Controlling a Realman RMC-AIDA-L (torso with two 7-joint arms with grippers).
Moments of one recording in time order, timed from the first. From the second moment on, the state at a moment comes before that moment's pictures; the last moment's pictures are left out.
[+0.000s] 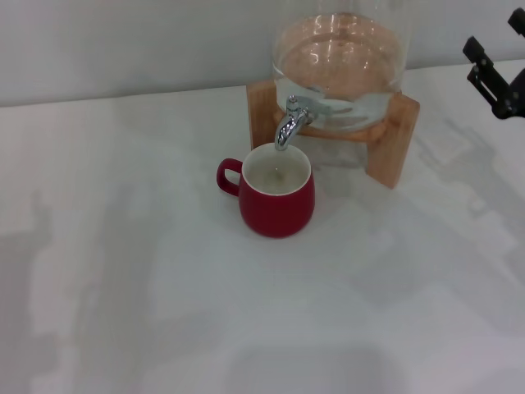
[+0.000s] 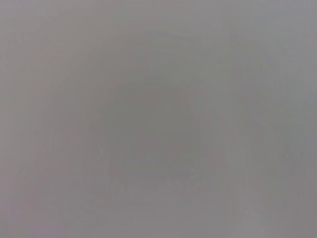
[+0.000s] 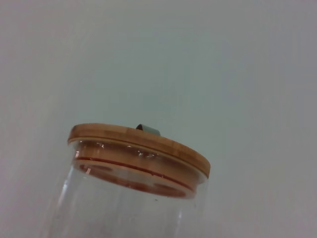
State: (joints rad) left arm -0.20 -2.08 2.38 0.62 2.10 -1.37 -2.59; right arm 0.39 2.02 -0.86 -0.21 2.36 1.53 -2.88
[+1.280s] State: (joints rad) left arm -0.34 -2.08 2.13 0.36 2.08 -1.43 -2.91; right arm 0.44 2.02 -1.24 -0.12 2.35 1.60 -2.78
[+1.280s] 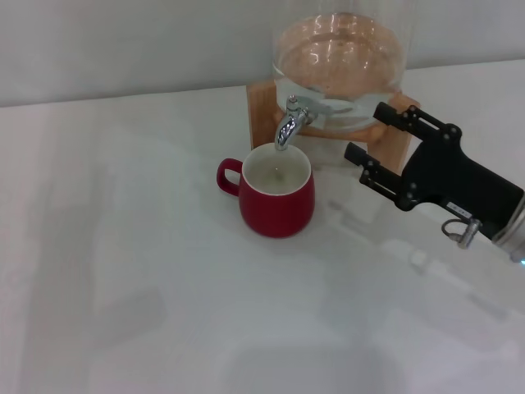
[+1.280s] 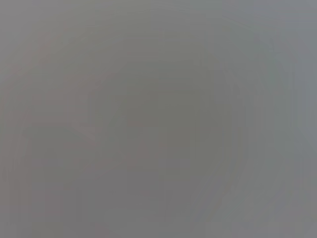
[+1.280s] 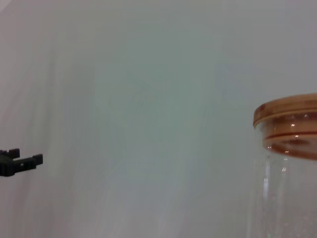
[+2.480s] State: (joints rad) left arm -0.34 -2.08 2.14 0.35 2.10 -1.44 -2.91; right arm 0.54 2.02 -1.29 -0.12 2.35 1.47 -2.77
